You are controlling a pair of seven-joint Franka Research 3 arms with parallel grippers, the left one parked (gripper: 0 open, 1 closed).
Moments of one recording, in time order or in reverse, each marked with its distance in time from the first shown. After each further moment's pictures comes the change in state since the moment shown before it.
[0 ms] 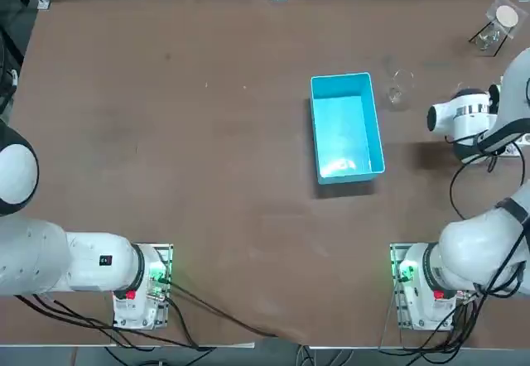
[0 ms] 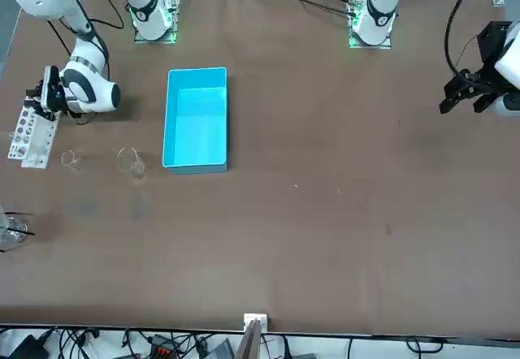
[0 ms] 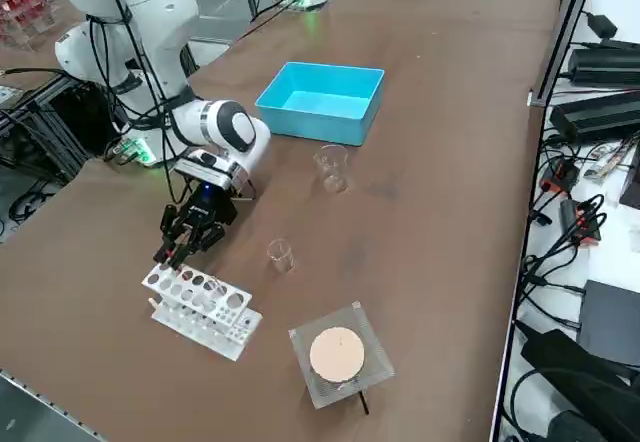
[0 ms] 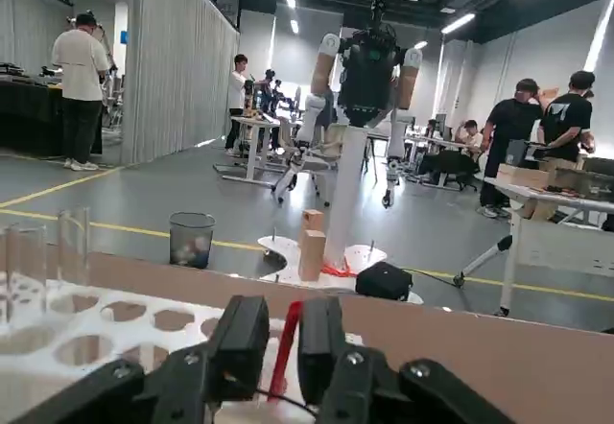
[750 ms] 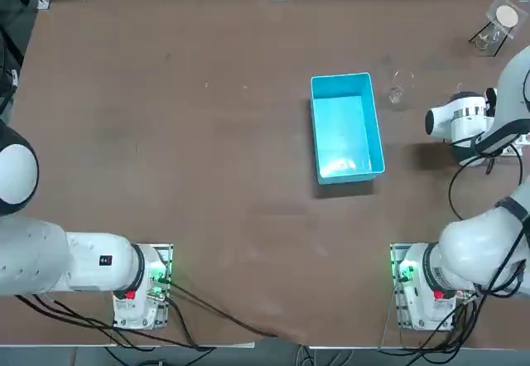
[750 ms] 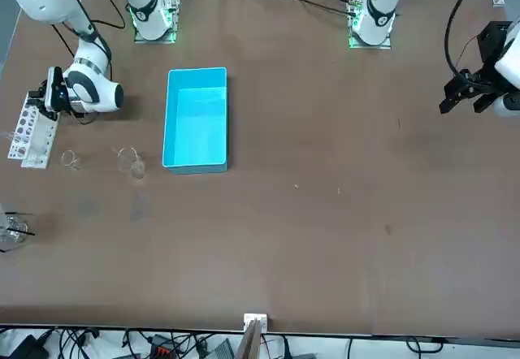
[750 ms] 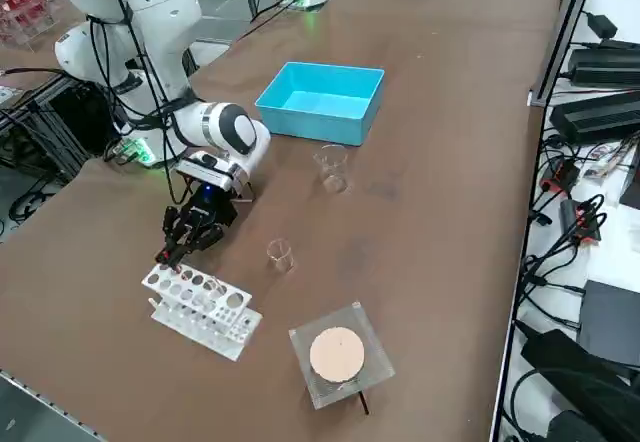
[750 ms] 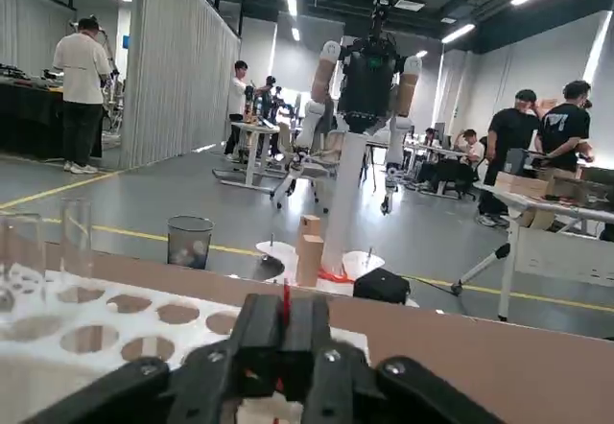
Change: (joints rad) arm 0.003 0.018 0.004 0.000 -0.002 -0.025 0.007
